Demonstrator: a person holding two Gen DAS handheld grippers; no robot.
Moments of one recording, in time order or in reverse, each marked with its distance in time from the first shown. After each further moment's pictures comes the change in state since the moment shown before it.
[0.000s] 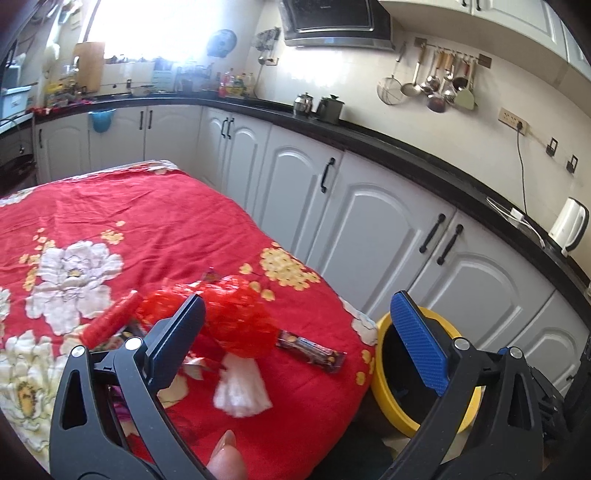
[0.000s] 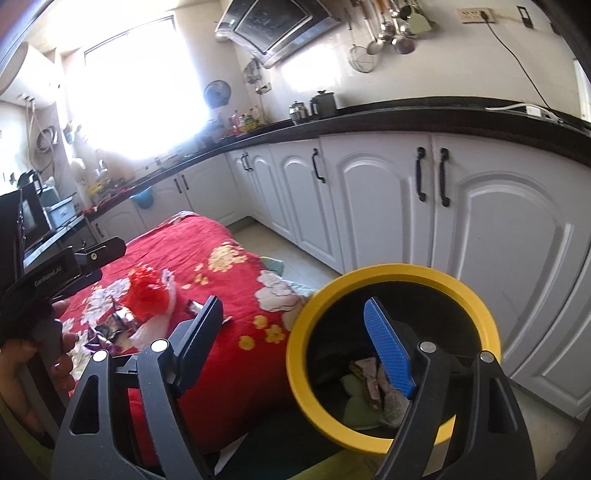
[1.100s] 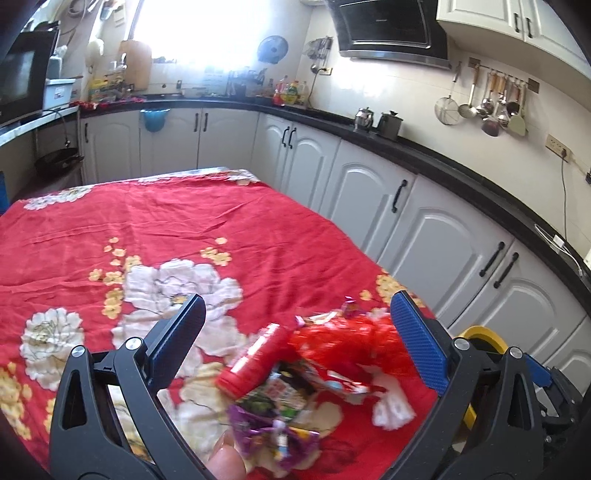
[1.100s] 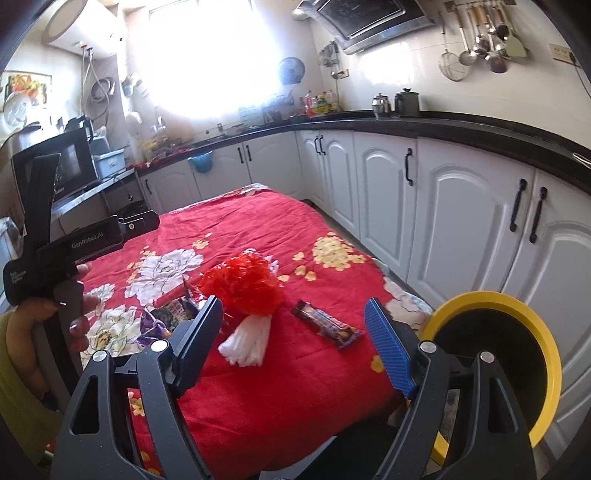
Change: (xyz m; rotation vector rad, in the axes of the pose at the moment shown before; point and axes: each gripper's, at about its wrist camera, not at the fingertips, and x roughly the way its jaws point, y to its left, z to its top) left arm -0.023 0.130 0.031 -0.058 -0.019 0.158; right arm 0.047 0.125 0.006 -0.194 0.071 0.161
